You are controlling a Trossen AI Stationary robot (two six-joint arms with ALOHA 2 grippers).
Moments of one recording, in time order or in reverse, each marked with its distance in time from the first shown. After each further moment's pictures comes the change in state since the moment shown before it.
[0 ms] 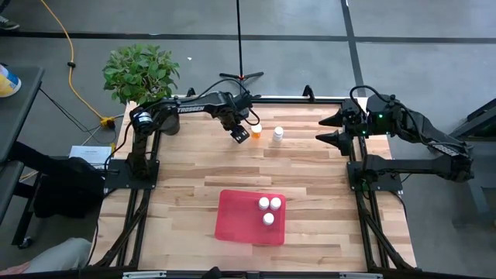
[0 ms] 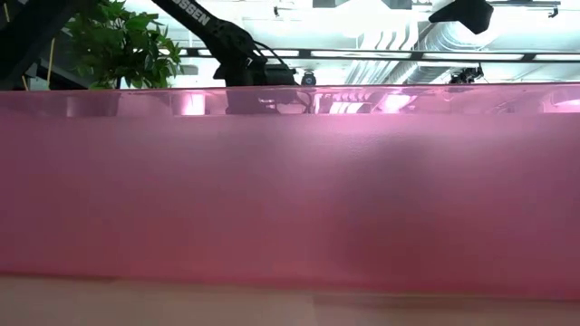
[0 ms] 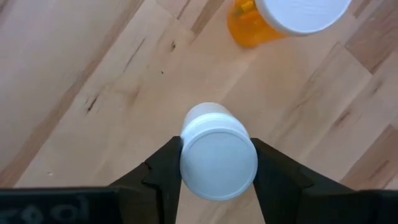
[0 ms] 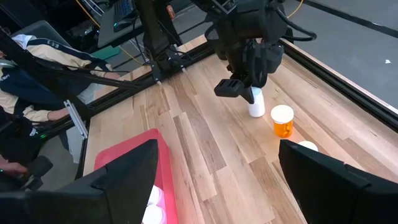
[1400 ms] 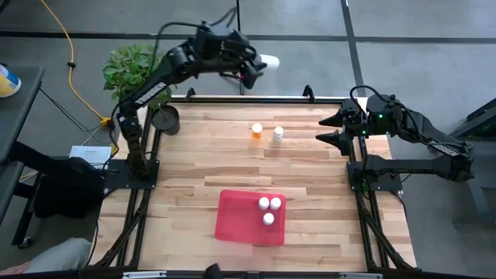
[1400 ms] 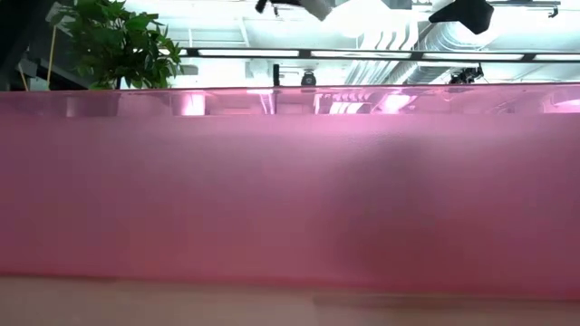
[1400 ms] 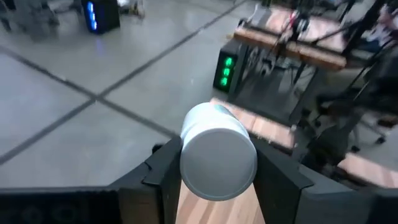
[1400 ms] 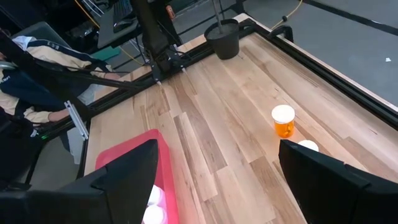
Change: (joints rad) left arm 0.000 -0.132 0.802 0.064 -0.023 0.090; right arm 0.001 0.000 0.000 -0.001 0.001 0.006
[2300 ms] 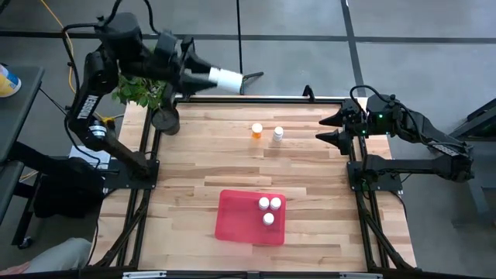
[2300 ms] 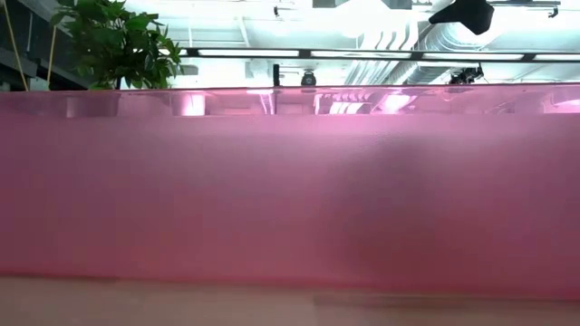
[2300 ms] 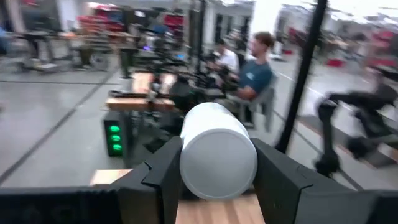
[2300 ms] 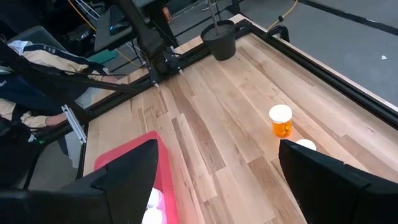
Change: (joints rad) left arm -0.076 -0.355 0.000 -0.054 0.471 0.084; right arm 0.000 0.000 0.000 0.001 0.014 0.020
